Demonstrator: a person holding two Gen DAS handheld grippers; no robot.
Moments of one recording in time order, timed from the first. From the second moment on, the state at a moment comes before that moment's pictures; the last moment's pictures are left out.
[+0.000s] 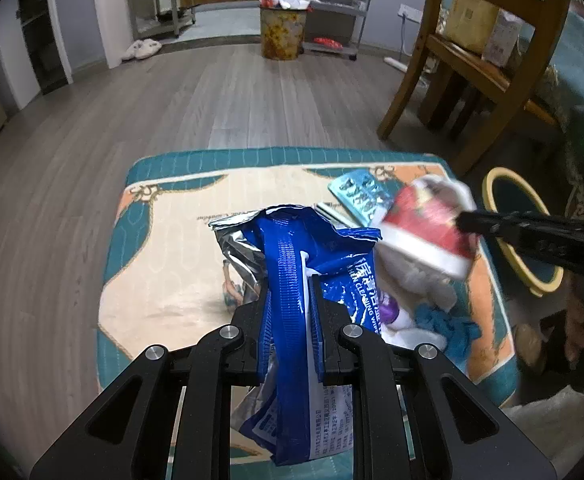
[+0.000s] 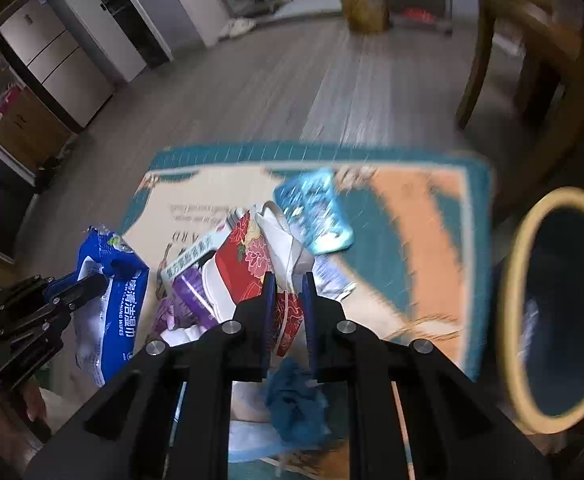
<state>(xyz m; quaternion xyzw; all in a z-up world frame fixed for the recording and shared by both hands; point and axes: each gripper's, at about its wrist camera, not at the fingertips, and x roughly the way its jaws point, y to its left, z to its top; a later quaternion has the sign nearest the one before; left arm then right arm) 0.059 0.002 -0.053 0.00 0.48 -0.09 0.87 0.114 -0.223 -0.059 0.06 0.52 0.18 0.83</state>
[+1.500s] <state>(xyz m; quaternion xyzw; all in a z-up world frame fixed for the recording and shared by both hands) 0.126 -0.326 -0.009 0.07 0.44 -0.32 0.84 0.095 -0.520 -0.047 0.18 0.49 -0.12 0.84</state>
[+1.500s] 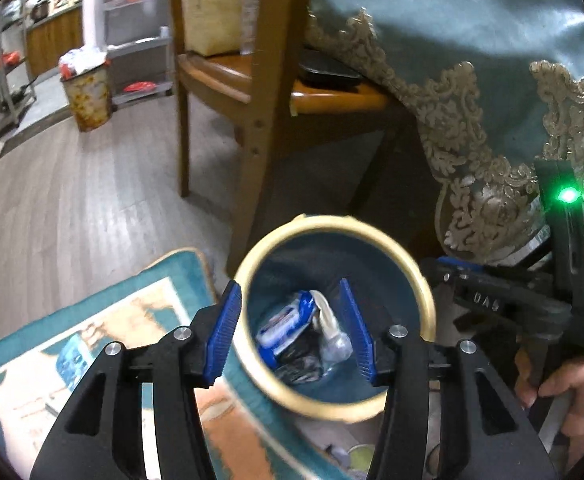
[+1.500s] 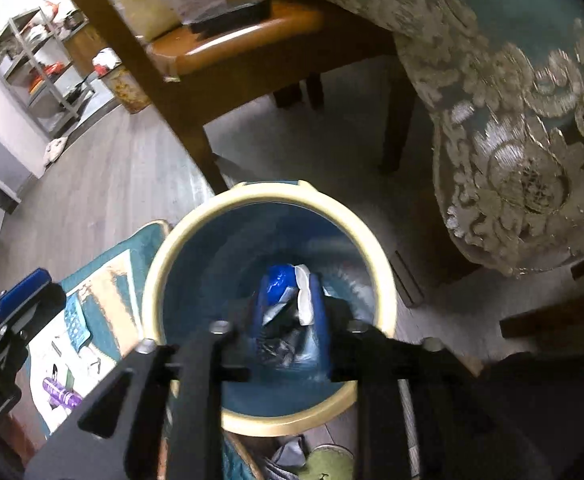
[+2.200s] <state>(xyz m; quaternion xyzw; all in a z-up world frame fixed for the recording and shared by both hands) 0.049 -0.050 0.019 0.03 0.41 -0.12 0.90 0.064 -0.309 -0.012 0.09 0.48 0.05 0.87</state>
